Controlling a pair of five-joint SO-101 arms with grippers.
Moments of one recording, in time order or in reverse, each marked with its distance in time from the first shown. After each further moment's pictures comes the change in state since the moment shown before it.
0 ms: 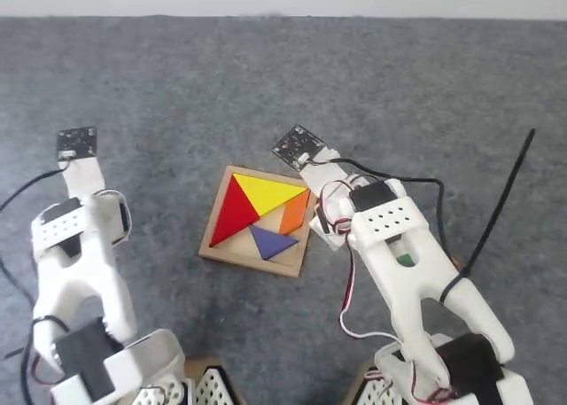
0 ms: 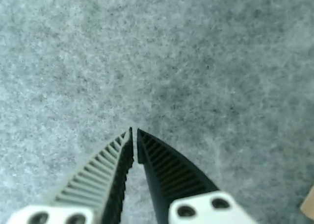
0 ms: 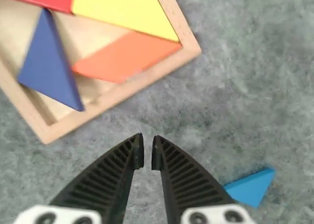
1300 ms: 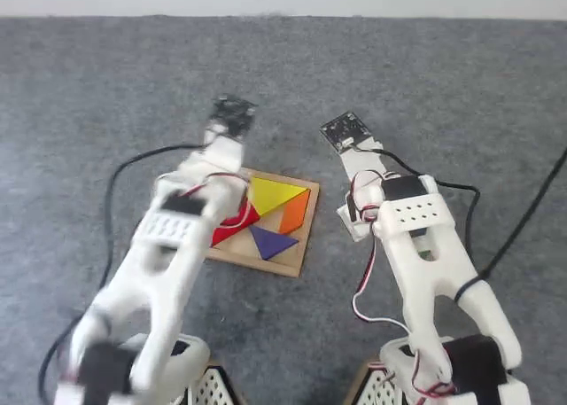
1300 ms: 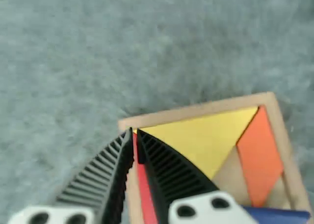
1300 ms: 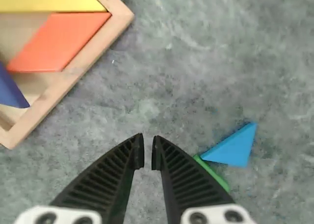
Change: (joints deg) left arm 41.3 -4.1 2.3 -16.2 4.2; right arm 8.5 -0.4 -0.2 2.6 -5.3
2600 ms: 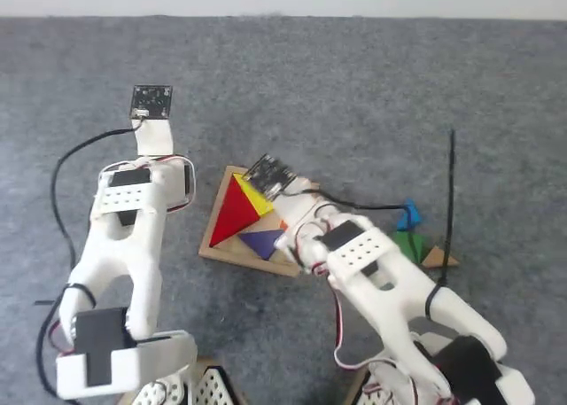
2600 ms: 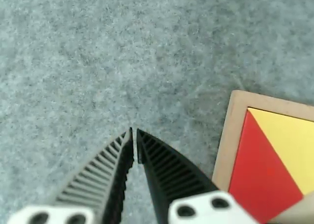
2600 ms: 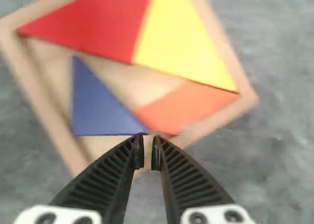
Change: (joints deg) left arm -19.4 7.0 -8.7 9.9 7.3; right arm -19.6 -0.4 13.5 -25.5 -5.3
